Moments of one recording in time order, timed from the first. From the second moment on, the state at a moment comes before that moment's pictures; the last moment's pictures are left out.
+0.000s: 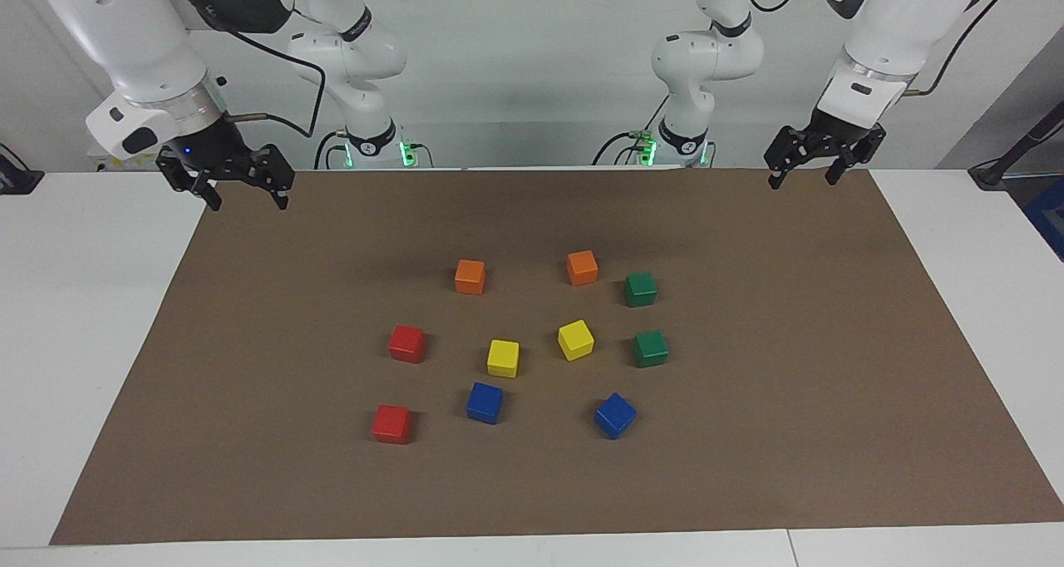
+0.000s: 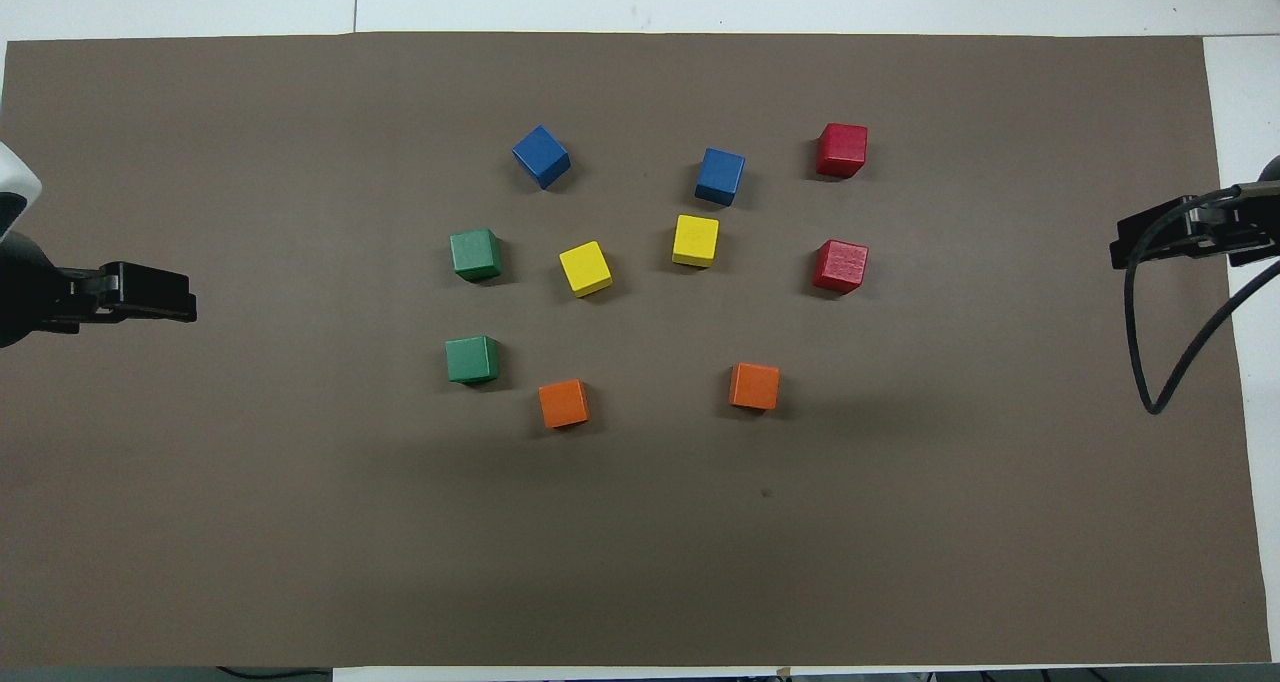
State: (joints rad) left arm 0.00 -0.13 -0.10 -1.73 -0.02 1.62 -0.11; right arm 0.06 0.04 -0.09 -1.52 0.00 1.52 -0.02
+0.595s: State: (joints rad) left arm 0.00 -0.13 -0.10 -1.73 -0.02 1.63 -0.10; right arm 0.06 0.04 -0.09 -1.52 0.00 1.52 -0.02
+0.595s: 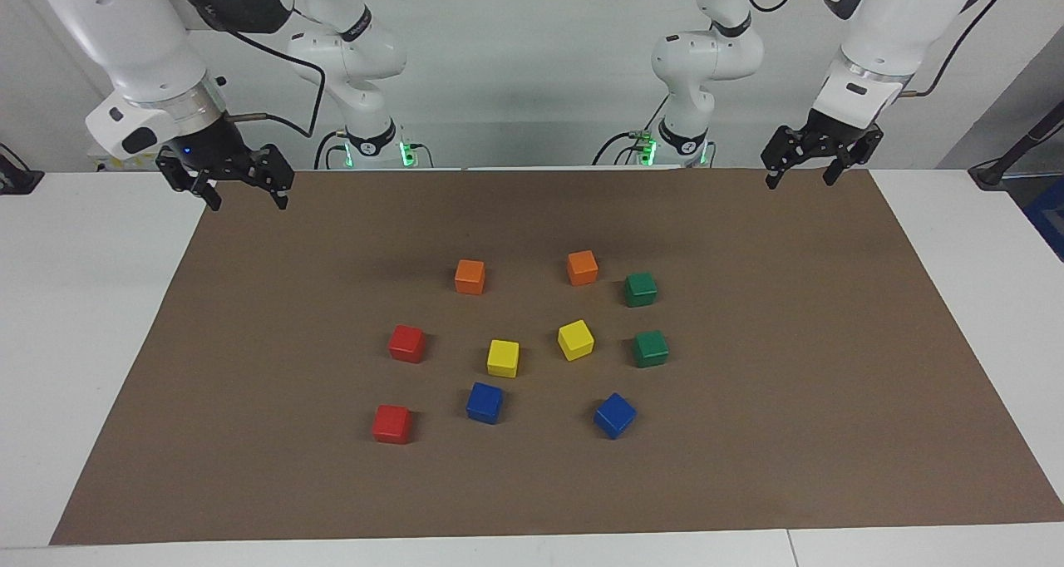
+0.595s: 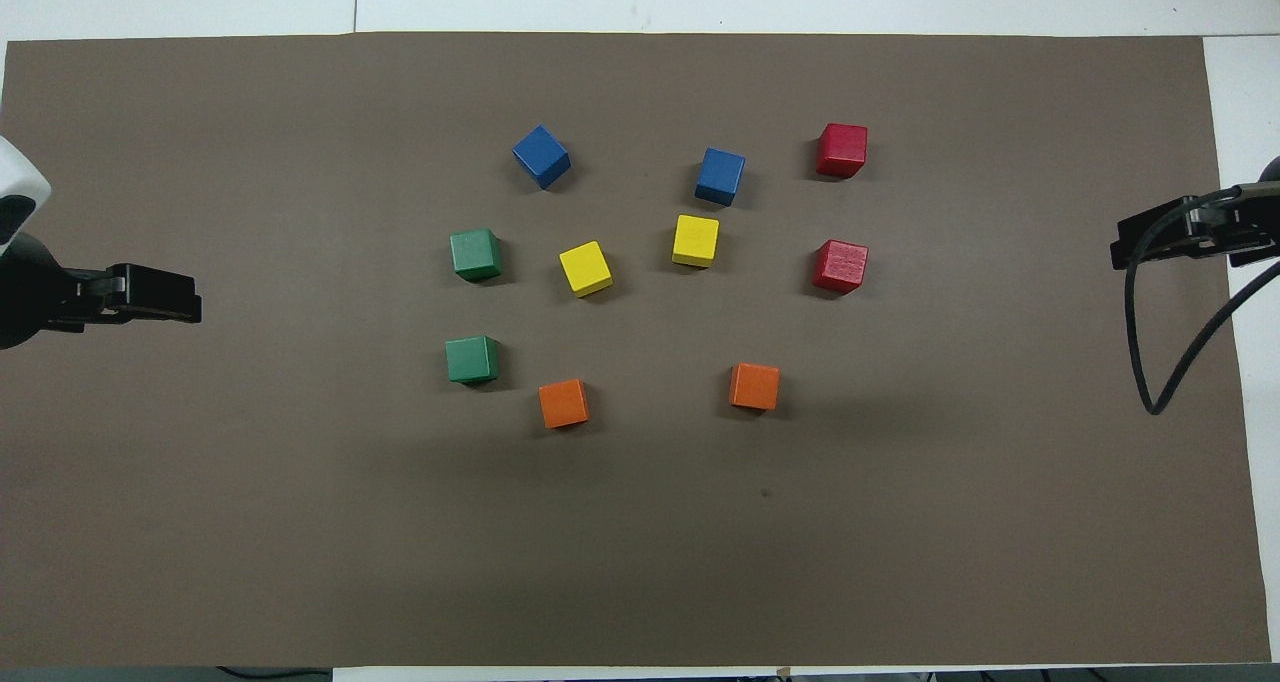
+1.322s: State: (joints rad) left arm -0.17 -0.07 -0.13 -2.03 -0.02 1.99 -0.22; right arm 0.24 0.06 -0.08 -1.69 0.00 1.77 0.34
